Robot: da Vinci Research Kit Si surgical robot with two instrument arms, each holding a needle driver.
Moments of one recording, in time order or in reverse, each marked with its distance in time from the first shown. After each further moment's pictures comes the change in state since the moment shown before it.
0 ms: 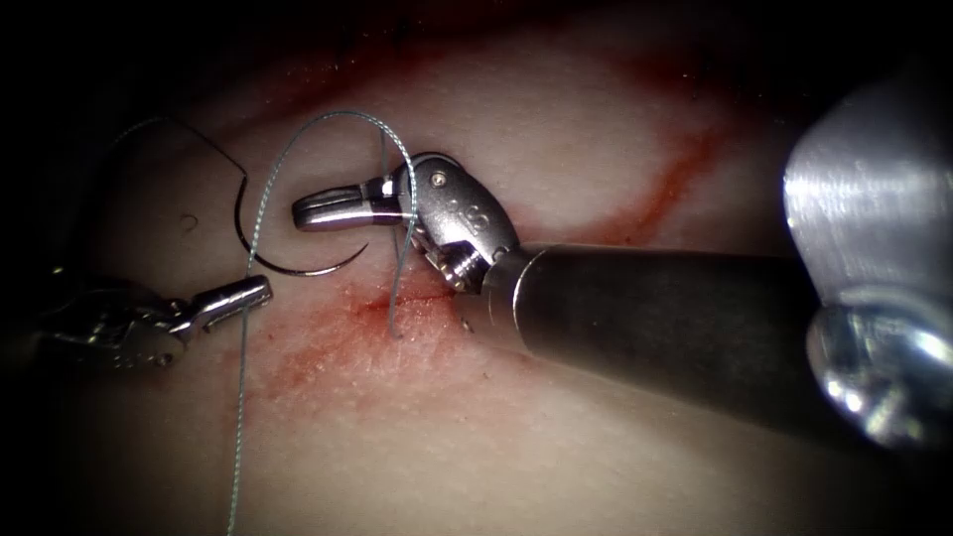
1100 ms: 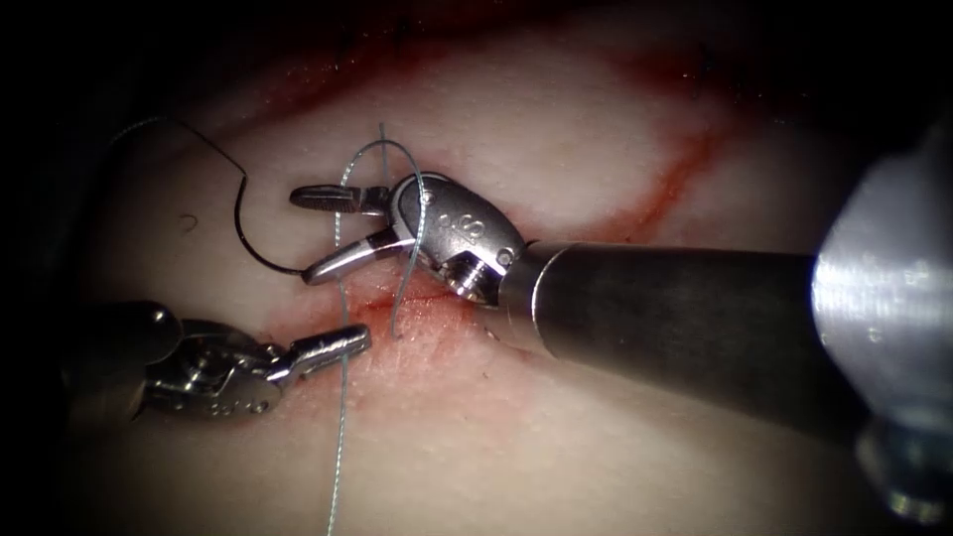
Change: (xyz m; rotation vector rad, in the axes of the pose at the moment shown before) right arm 0.000 -0.002 0.002 -0.197 -0.210 -0.016; left arm 0.007 0.000 0.005 -0.077 0.071 0.036
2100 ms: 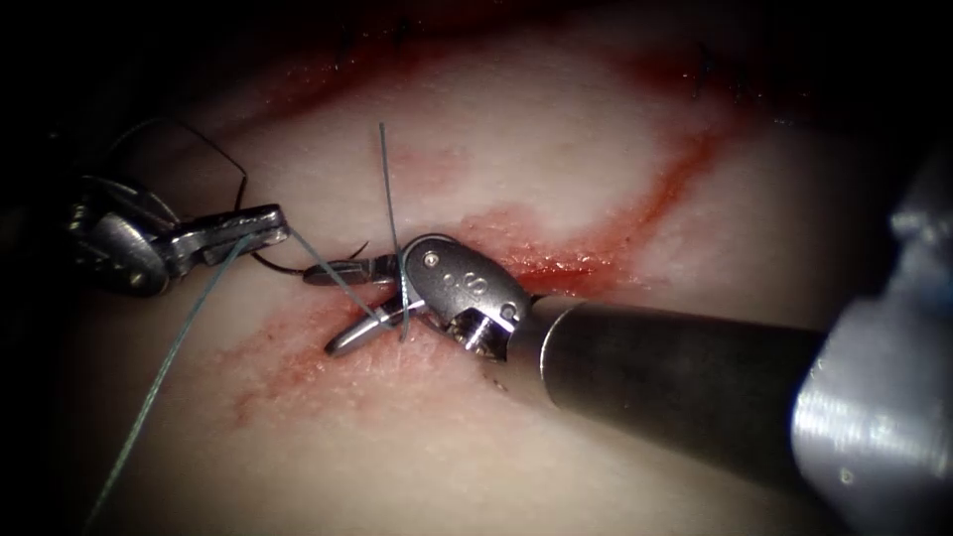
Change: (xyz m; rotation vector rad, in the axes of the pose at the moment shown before) right arm -0.006 -0.004 -0.001 0.271 -0.098 0.220; left arm -0.006 -0.009 -0.005 0.227 0.426 -0.361
